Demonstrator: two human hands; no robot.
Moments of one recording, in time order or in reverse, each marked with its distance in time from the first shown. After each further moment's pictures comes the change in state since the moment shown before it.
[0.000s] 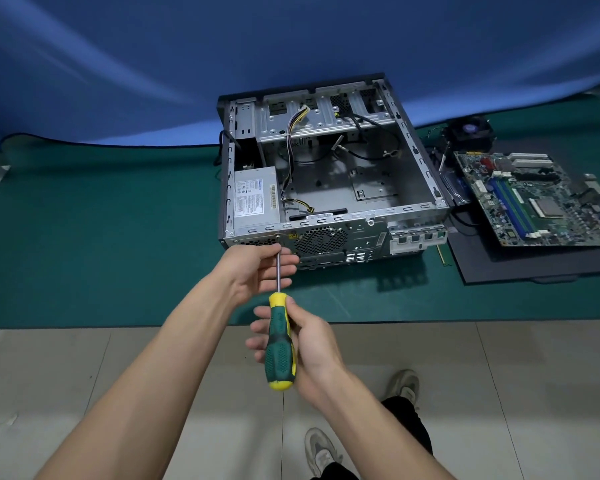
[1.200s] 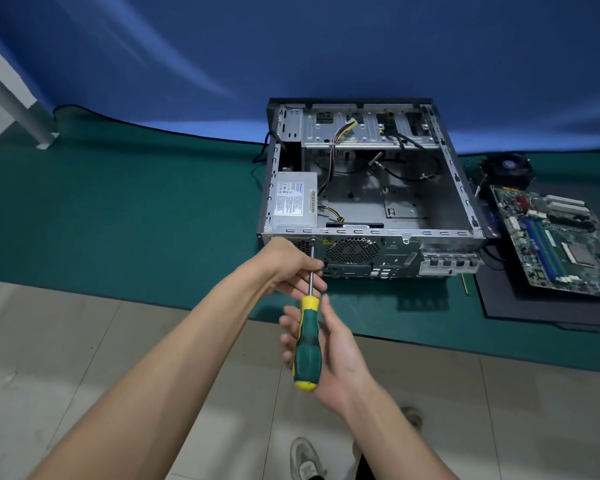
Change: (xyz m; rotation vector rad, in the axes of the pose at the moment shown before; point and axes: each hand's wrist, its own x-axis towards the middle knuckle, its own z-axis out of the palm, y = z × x) left_hand -0.006 0.005 -0.008 0.407 -0.048 0.057; right_hand 0.009 0.009 -0.010 0.097 -0.073 0.079
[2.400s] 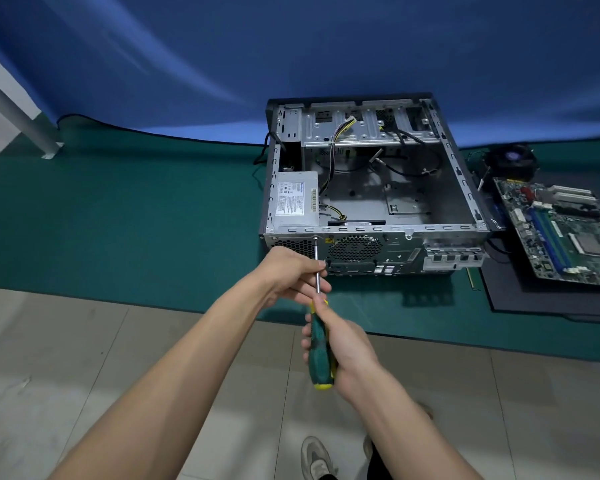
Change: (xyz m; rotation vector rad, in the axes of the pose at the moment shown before) left_hand -0.001 -0.014 0.004 -0.089 0.018 0.044; right_hand 0.005 -0.008 -0.002 -0.281 0.267 -0.108
